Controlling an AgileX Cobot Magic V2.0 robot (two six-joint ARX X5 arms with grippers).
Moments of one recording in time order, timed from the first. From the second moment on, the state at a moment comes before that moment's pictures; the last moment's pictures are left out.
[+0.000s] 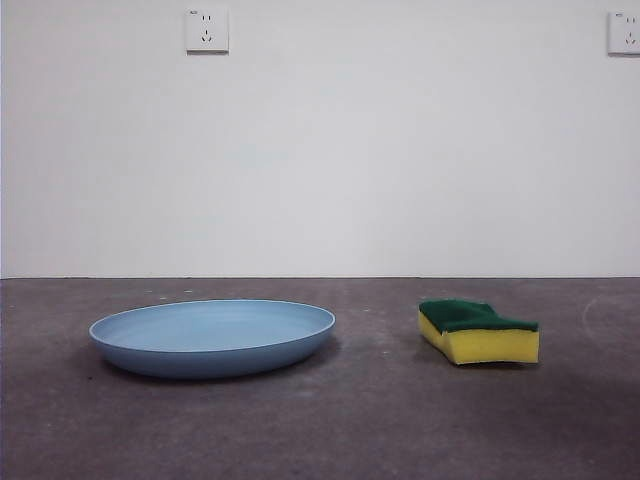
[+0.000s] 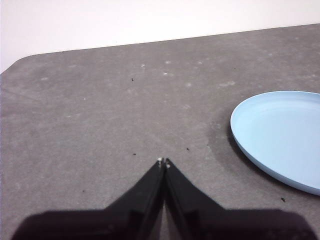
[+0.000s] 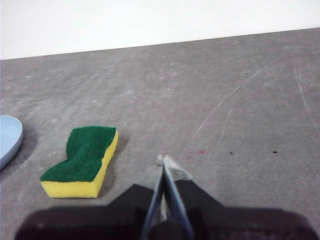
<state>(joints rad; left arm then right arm) -0.06 0.00 0.04 -0.23 0.00 0.06 0.01 0.03 0.02 -0.16 -0.15 0.07</state>
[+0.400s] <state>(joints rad) -0.06 0.00 0.03 -0.19 0.03 0.02 0.01 0.03 0.02 -0.16 -0.16 0.23</state>
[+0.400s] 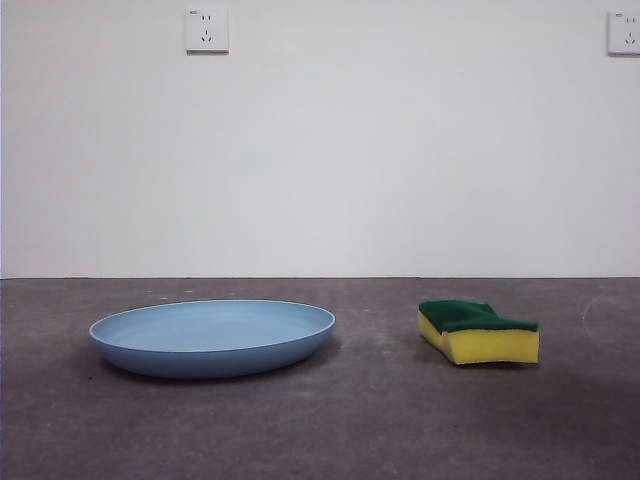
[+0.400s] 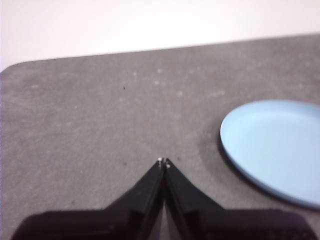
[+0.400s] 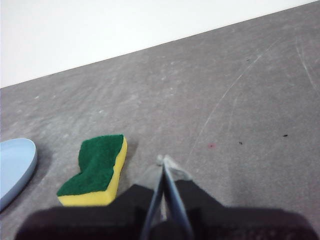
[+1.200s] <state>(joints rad) -0.06 0.51 0.53 -0.38 0.13 -0.25 0.01 0.51 0.50 -0.43 -0.25 0.28</state>
